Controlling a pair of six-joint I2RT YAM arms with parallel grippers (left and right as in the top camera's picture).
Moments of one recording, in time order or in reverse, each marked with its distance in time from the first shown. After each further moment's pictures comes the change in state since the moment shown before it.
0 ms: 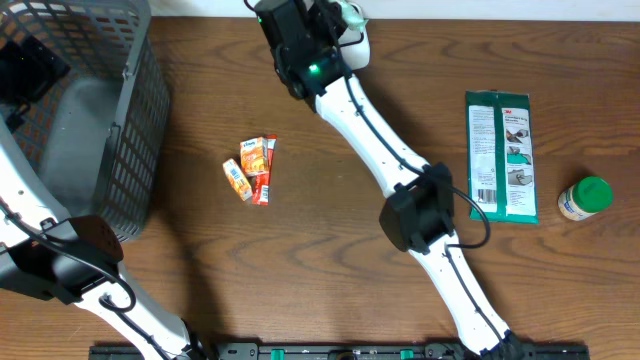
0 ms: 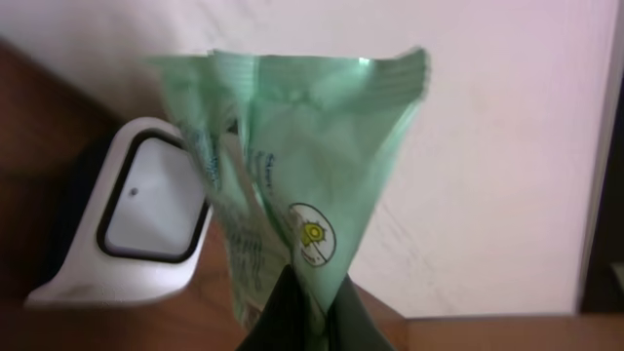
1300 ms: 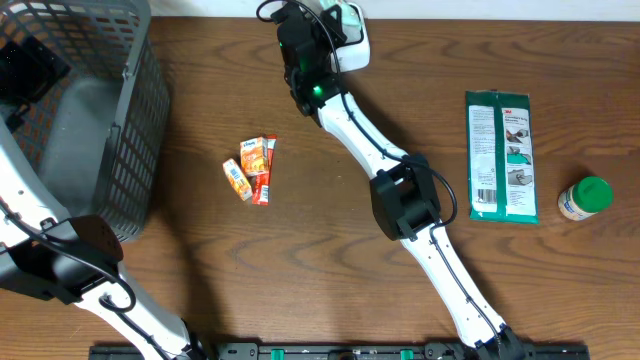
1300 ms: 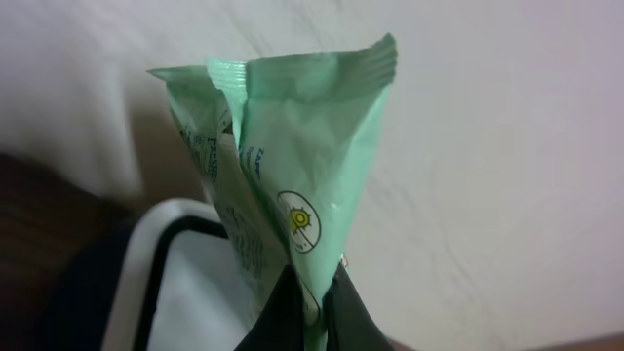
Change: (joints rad) left arm 0.000 0.000 0.000 -0.001 0.000 0.000; right arm -0.063 0.275 0.000 0.636 -0.033 -0.185
